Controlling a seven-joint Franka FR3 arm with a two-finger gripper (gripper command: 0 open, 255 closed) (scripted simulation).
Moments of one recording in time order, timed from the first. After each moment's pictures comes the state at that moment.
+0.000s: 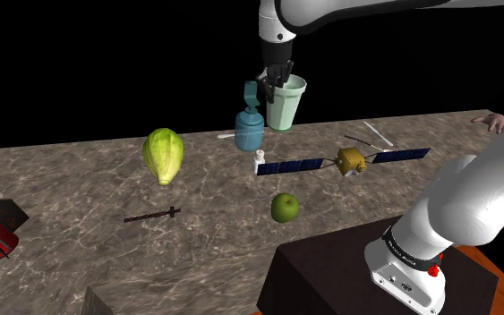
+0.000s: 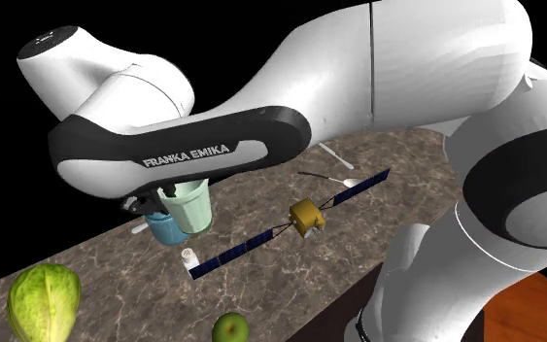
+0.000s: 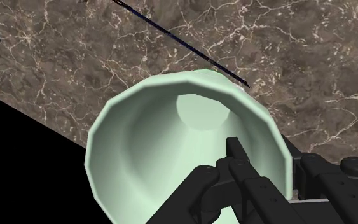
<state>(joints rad) 0.14 -0.17 0.17 -1.98 -0.16 1.78 0.22</state>
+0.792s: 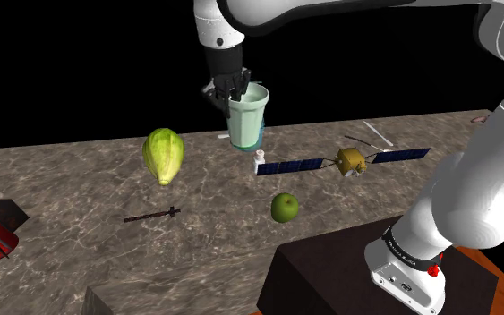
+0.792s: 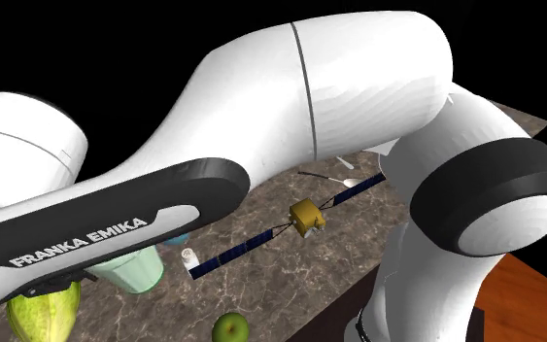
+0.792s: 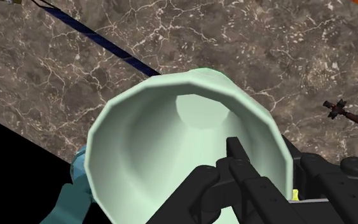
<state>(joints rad) 0.28 0.05 0.34 -1.71 -0.19 1.67 0.52</state>
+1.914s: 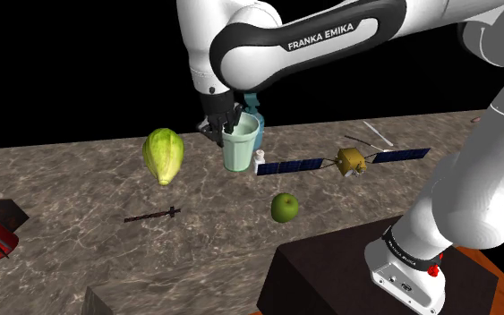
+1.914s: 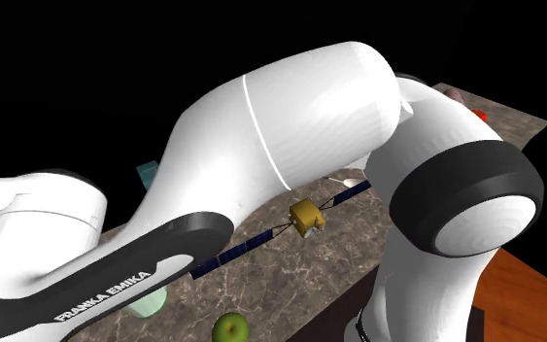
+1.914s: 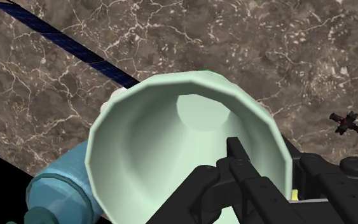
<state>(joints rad) 0.29 0.11 0.35 -1.86 -0.21 1.87 0.59</state>
